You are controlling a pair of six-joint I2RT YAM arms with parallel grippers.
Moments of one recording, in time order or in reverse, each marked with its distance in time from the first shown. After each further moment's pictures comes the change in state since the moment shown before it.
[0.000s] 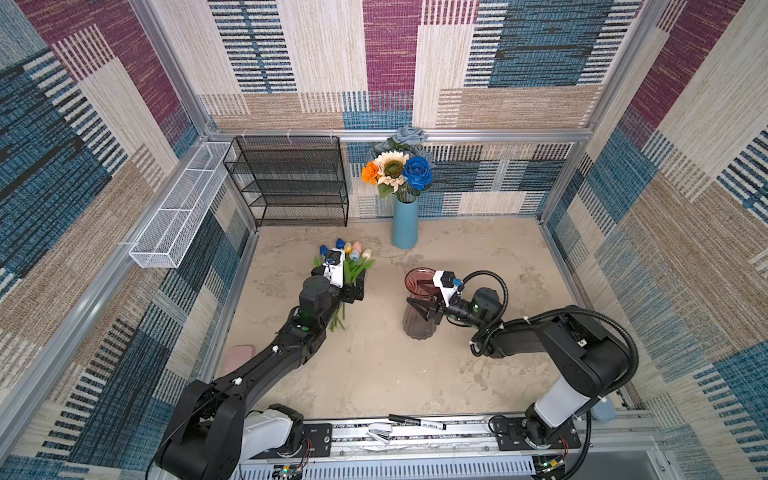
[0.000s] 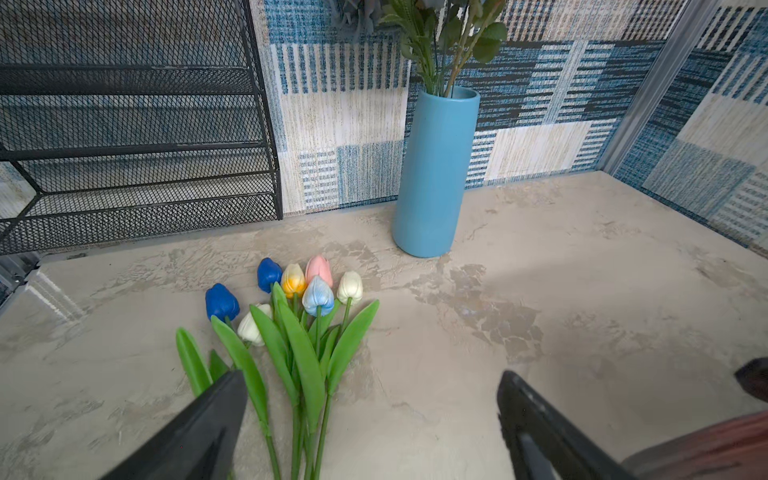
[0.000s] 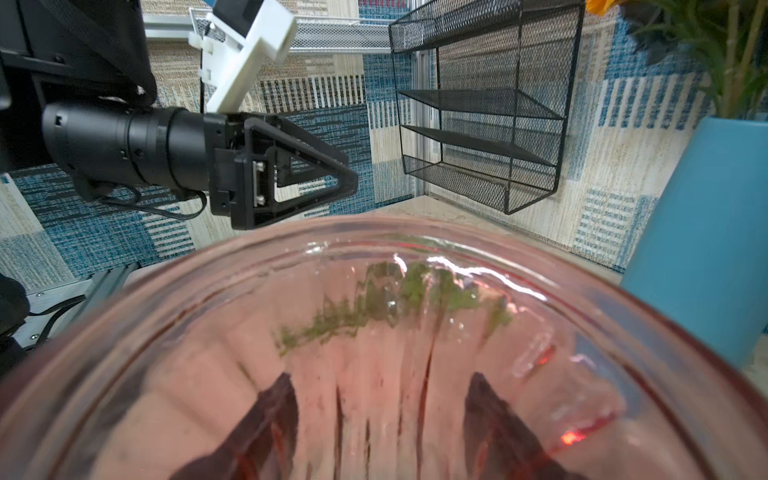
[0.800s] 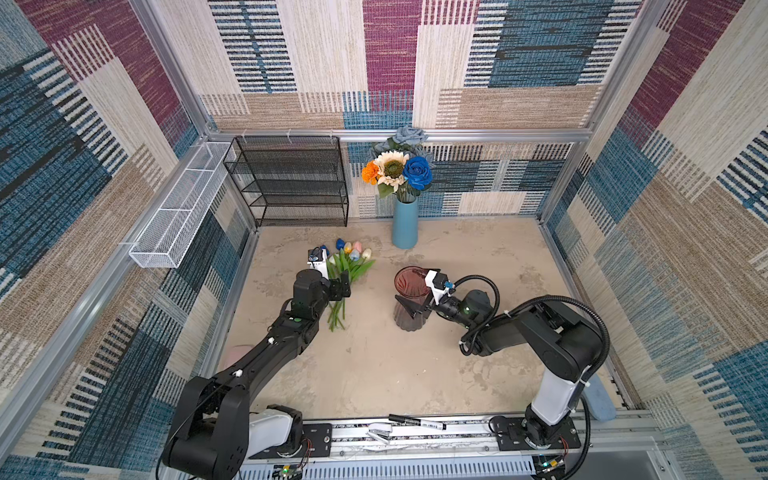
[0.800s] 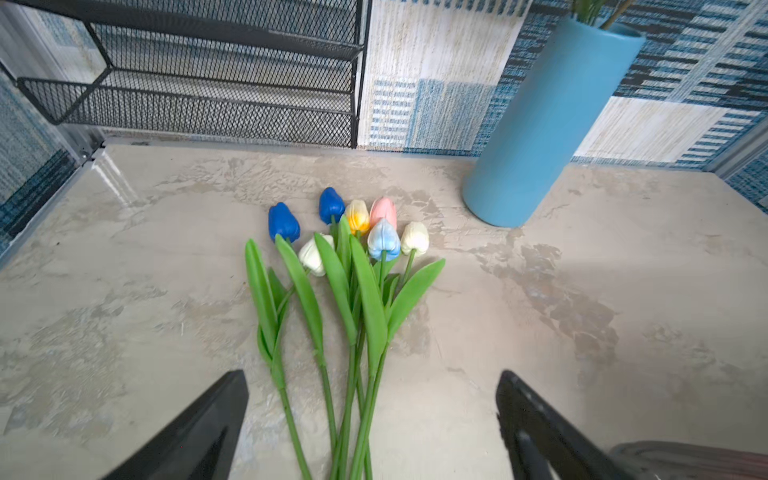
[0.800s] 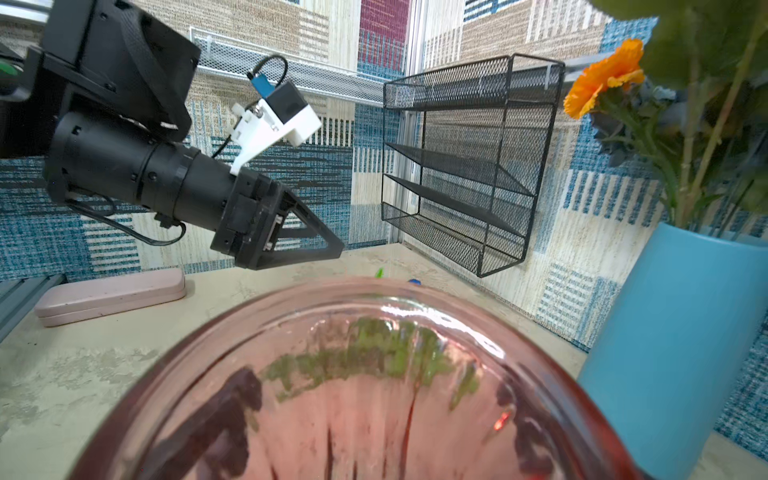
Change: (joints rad) left arm 0.122 0.026 0.041 -0.195 -0.031 -0.150; right arm 0.056 0.099 0.050 0.198 0.111 -0.101
